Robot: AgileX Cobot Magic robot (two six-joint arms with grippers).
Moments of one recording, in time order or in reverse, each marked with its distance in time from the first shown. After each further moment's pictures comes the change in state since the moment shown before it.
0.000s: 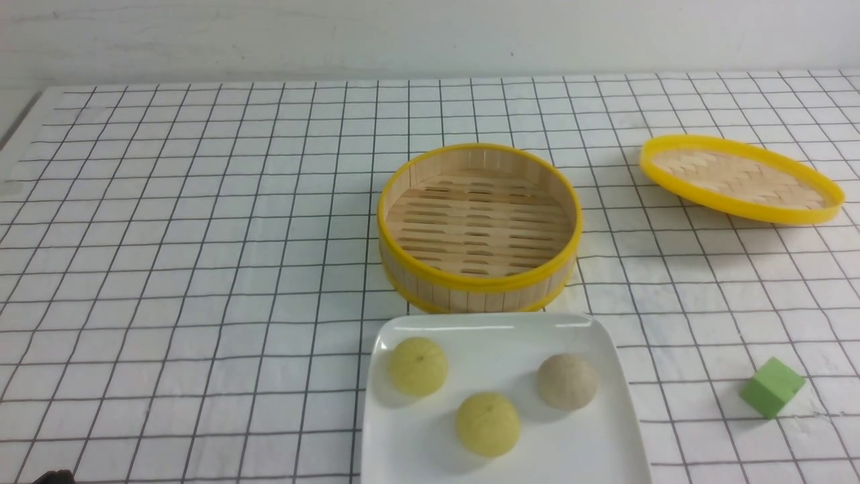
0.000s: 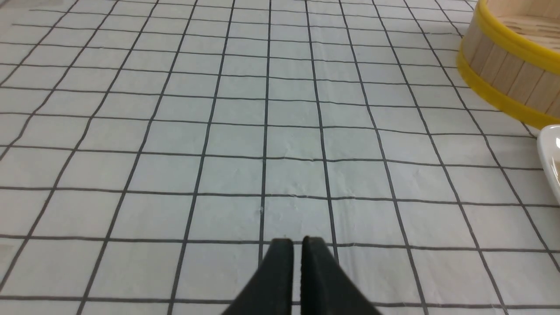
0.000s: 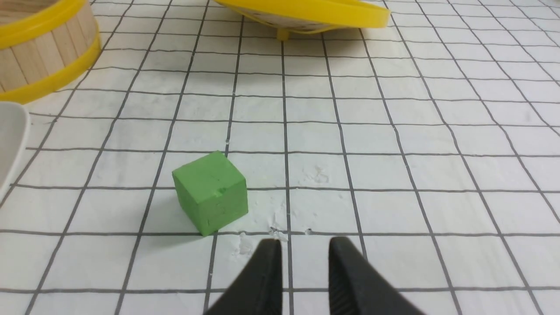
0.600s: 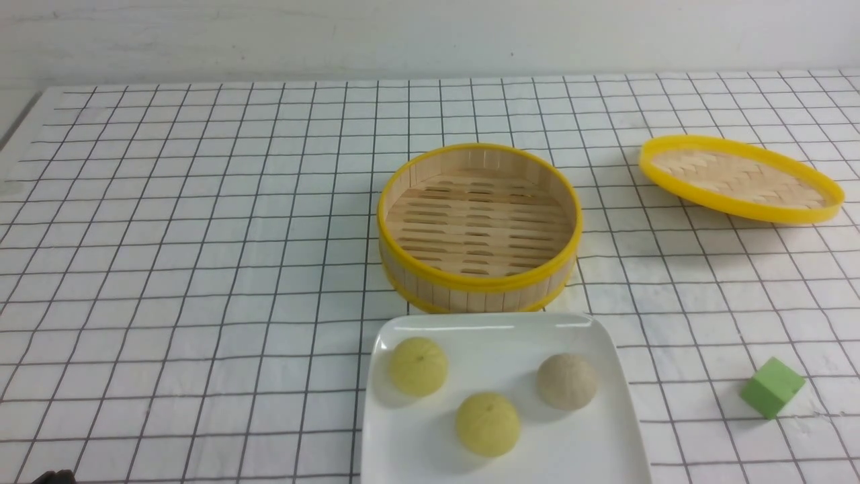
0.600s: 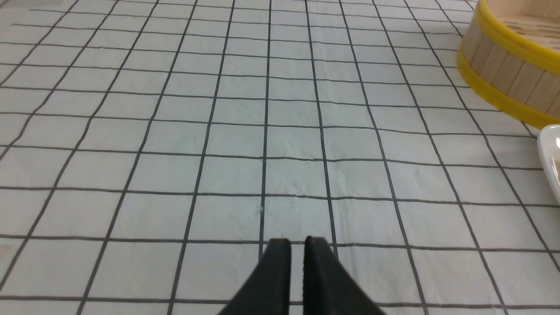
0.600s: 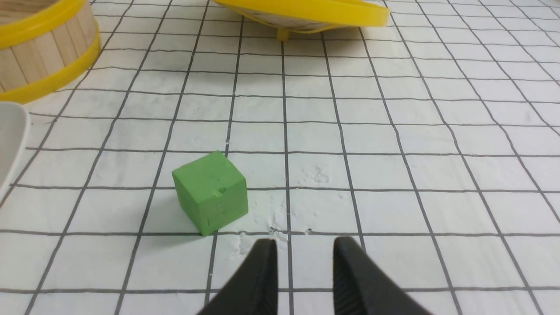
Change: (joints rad) right arm 0.000 0.000 0.000 0.000 0.000 0.000; left arm 0.000 0.000 0.000 0.000 0.000 0.000
